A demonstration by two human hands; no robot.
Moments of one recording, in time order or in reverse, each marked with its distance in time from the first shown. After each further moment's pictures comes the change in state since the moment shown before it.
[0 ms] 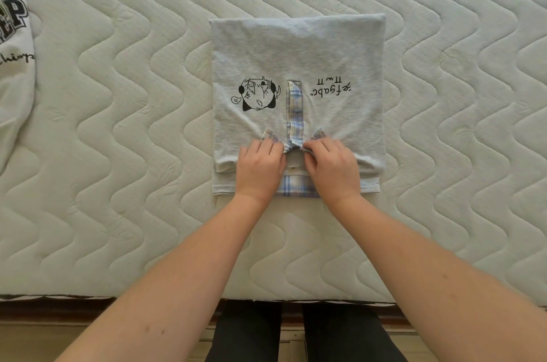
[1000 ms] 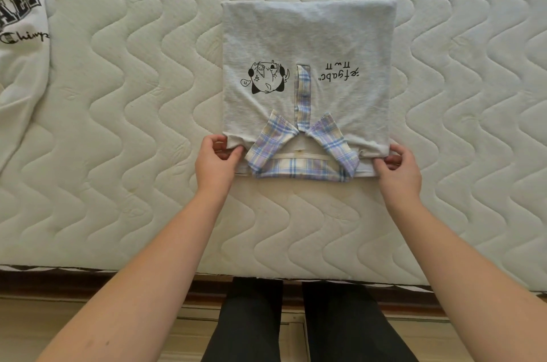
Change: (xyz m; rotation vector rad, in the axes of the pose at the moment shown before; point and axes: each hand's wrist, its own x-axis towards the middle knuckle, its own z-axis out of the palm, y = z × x) left_hand -0.049 -0.071 -0.012 -0.843 0.011 -0.888; right_hand -0.052 0.082 -0.033 0.507 0.021 0.872
